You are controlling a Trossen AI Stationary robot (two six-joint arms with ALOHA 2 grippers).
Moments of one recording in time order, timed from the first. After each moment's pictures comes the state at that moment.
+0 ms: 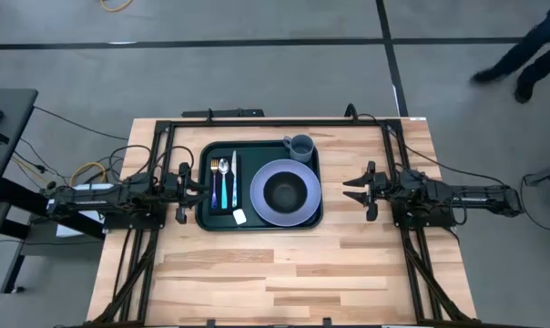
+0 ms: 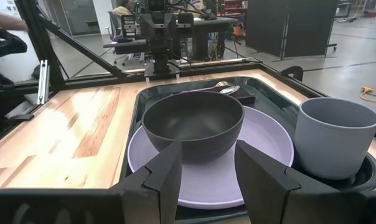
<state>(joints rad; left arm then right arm) 0.04 0.01 0.01 0.03 -0.01 -0.07 -0.09 0.15 0.01 0.01 0.00 0.03</state>
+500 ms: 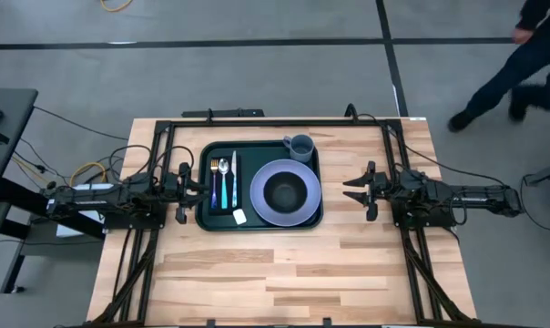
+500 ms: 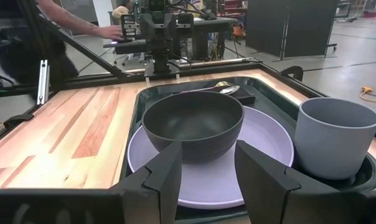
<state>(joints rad) 0.04 0.01 0.01 0.03 -0.01 -0.08 -0.09 0.15 0.01 0.01 0.00 0.03</state>
